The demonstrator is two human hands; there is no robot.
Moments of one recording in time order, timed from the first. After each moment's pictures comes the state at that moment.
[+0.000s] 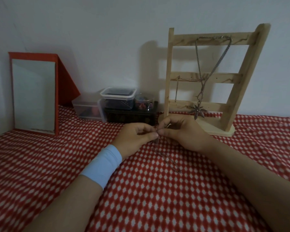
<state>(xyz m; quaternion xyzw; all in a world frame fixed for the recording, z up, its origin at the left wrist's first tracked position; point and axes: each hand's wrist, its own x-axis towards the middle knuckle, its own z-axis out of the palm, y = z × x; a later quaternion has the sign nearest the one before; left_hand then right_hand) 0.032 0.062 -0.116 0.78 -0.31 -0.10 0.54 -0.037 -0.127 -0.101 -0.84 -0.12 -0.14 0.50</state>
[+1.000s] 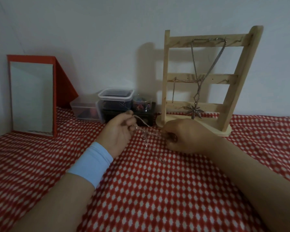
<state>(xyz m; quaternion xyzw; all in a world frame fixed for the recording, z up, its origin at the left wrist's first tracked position) 0.046 0.071 -0.098 0.42 -0.10 -0.26 0.87 -0.045 -0.139 -0.086 -0.98 -0.16 -0.09 0.07</state>
